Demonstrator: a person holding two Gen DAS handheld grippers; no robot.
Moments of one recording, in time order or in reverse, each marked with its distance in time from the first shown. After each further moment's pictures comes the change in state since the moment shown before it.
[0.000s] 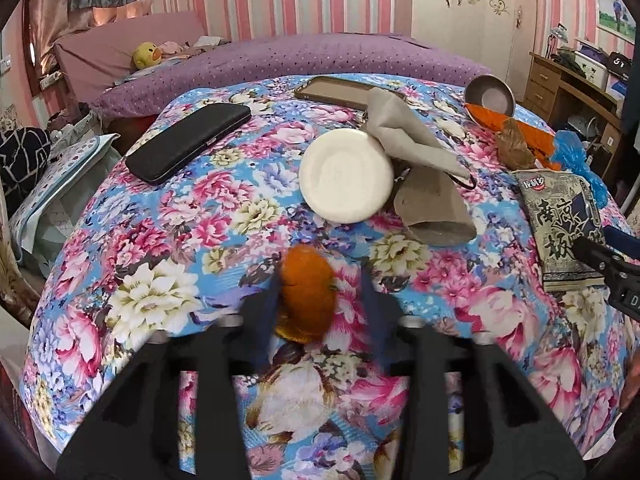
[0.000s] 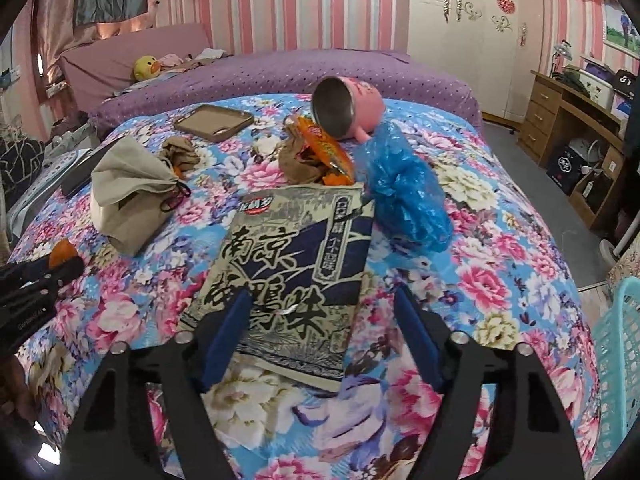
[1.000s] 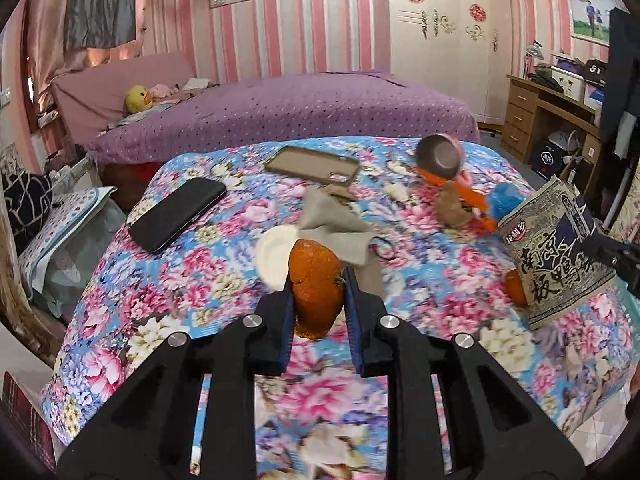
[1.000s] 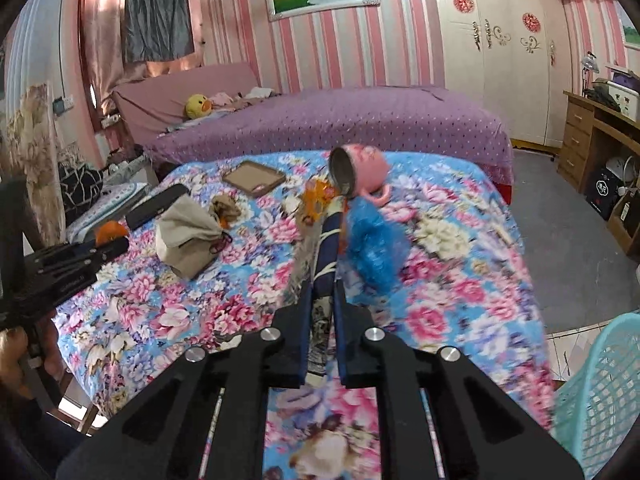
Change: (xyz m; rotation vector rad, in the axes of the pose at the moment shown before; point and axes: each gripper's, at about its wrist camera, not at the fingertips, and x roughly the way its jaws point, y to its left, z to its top) left arm -0.070 -0.049 0.033 0.047 -0.142 -0.031; right arm -0.080 -0.074 0.014 -0.020 -0.145 0.199
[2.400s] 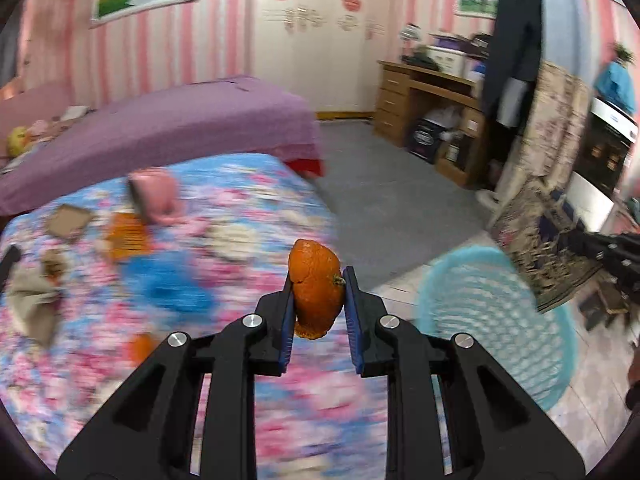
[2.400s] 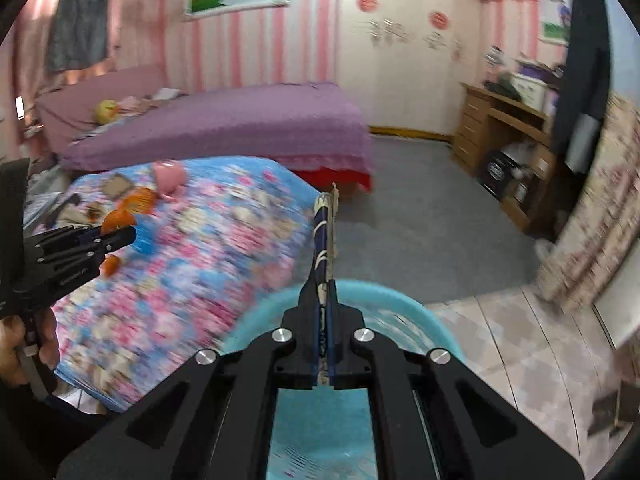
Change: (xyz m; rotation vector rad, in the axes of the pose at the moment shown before) left arm -0.029 -0.318 0.027 0.171 0.004 -0.423; right arm -0.169 -0.238 -0.030 0.092 0.055 -0.352
